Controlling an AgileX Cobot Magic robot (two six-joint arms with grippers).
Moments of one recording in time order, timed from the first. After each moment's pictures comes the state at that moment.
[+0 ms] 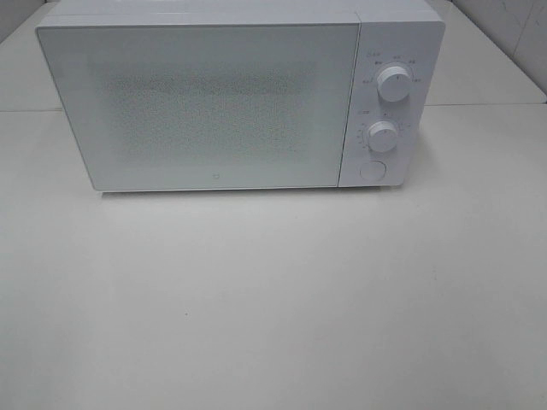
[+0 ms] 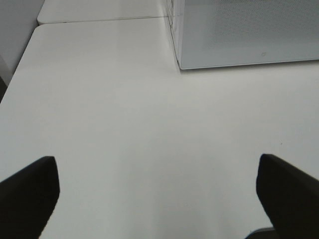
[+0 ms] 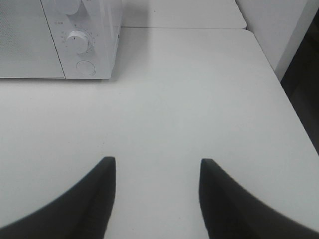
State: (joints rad) left arm 0.03 0.00 -0.54 -0.06 1.12 0.17; right arm 0.04 0.00 -0.50 -0.07 1.01 0.02
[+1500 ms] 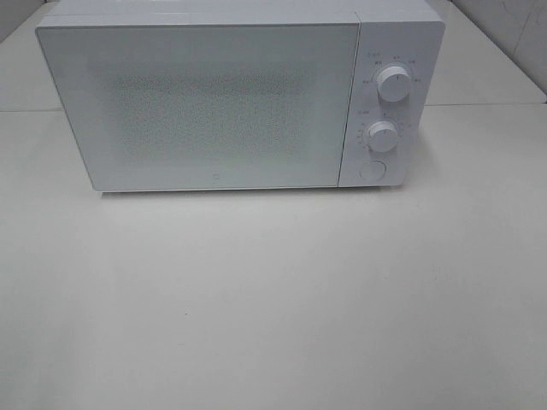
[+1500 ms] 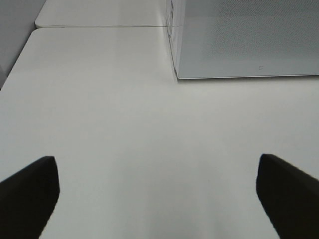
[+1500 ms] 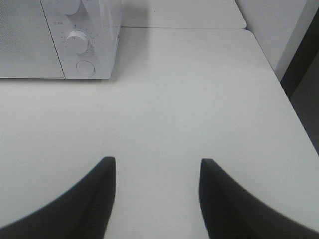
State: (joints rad) left arm 0.03 0.00 -0.51 -0.07 1.06 0.14; right arm 0.04 0.00 -0.50 -0.07 1.01 0.02
